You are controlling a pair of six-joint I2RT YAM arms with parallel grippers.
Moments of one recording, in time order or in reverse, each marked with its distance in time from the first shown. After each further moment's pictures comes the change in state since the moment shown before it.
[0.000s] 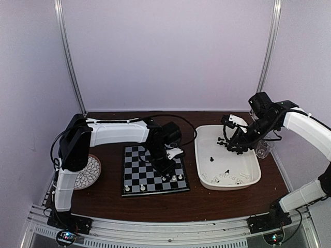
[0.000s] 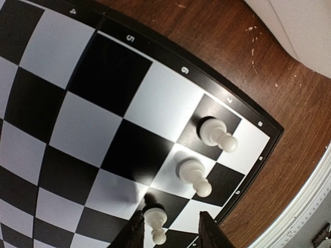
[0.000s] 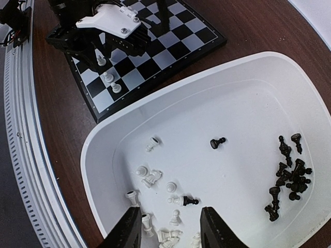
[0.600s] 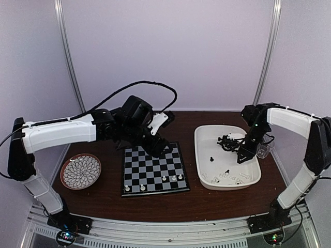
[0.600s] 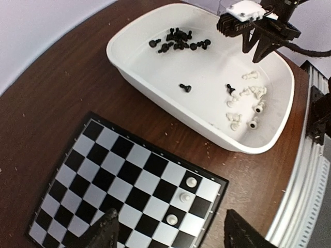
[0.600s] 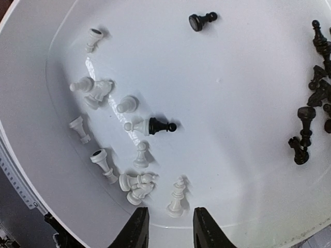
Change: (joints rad) left arm 0.003 -0.567 -0.394 0.497 -0.145 0.022; right arm -0.075 0.259 0.026 -0.163 0.277 -0.105
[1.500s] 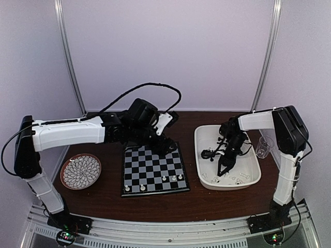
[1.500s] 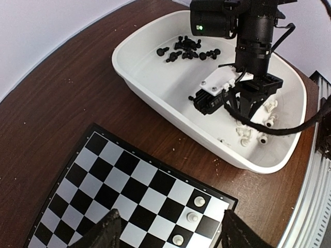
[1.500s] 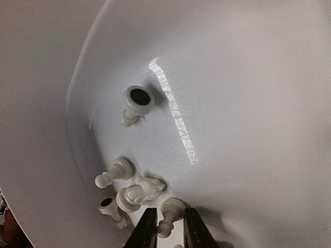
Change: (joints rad) left arm 0.000 0.062 -0.016 0.129 -0.032 -0.012; right arm 0.117 0.402 0.075 0.022 -0.262 -0.010
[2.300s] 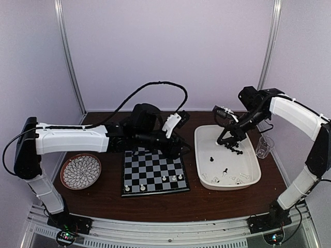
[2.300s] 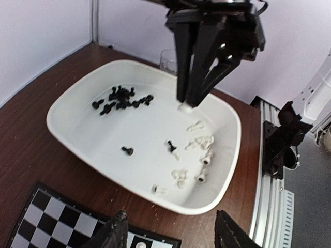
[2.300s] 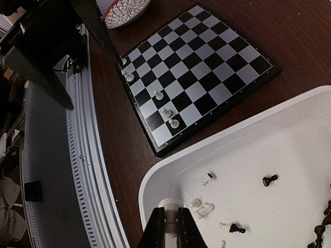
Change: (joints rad) left arm -0.051 0.008 -0.080 0.292 0.180 -0.052; right arm -0.041 -0.412 0.139 -0.039 -0.281 0.134
